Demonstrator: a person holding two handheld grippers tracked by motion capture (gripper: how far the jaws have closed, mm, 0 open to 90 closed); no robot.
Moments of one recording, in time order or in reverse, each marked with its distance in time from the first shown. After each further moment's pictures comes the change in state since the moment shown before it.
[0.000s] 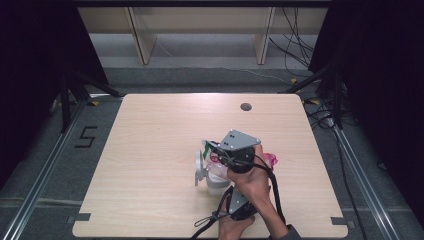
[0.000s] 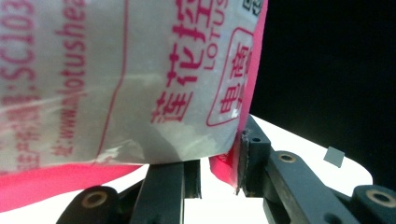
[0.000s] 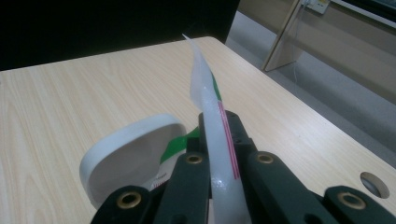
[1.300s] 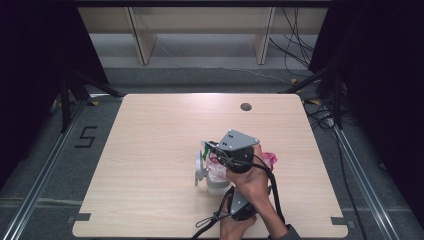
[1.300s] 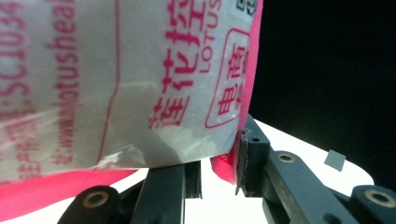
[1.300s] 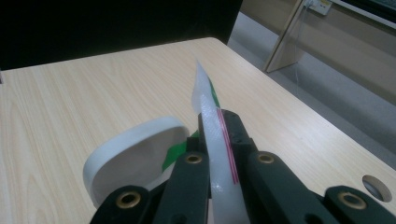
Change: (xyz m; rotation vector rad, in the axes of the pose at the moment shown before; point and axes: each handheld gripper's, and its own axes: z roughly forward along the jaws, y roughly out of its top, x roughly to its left) left arm -0.003 0.002 0.003 -0.009 -0.027 -0.002; right arm 0.002 0.001 0.002 0.002 0.000 0.001
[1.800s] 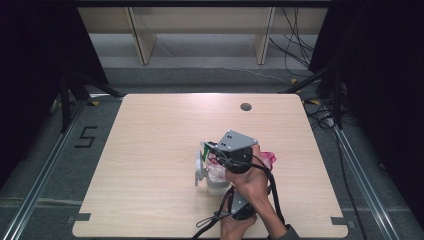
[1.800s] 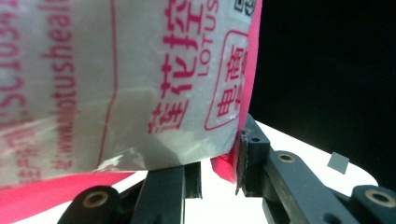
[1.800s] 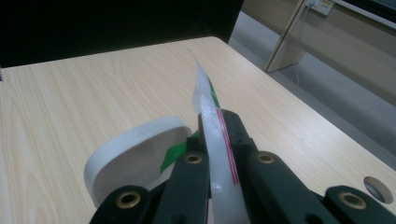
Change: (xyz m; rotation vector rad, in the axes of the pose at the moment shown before) left arm -0.005 0.000 0.002 -0.021 -0.019 -0.067; right arm 0.001 0.000 0.001 0.002 0.011 -0.013
